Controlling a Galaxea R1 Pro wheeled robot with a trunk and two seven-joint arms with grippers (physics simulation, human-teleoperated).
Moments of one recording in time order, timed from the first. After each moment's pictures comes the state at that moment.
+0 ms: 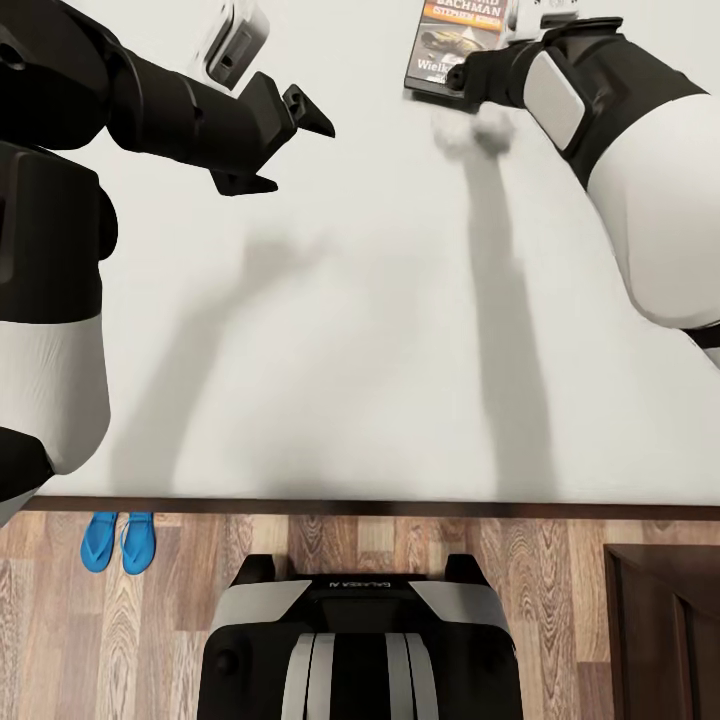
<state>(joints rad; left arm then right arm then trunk) -1.66 0.11 -0.37 -1.56 2.05 0.79 1.34 -2.11 0.07 -0.05 -0.18 0.08 0.31 0.06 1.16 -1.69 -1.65</state>
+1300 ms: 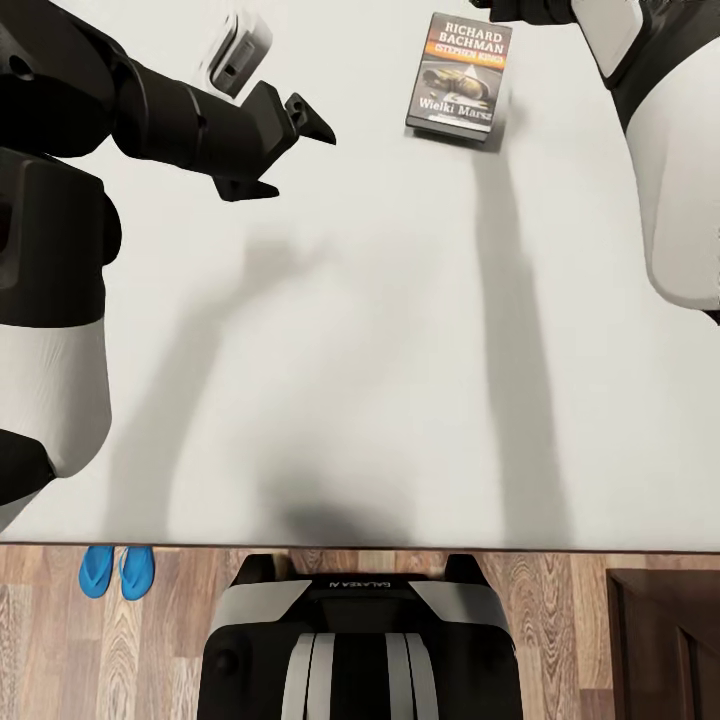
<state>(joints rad) -1.65 0.11 -0.37 -1.56 2.05 0.79 1.34 -2.16 0.06 -0.05 -0.35 0.08 0.46 0.07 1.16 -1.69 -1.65</state>
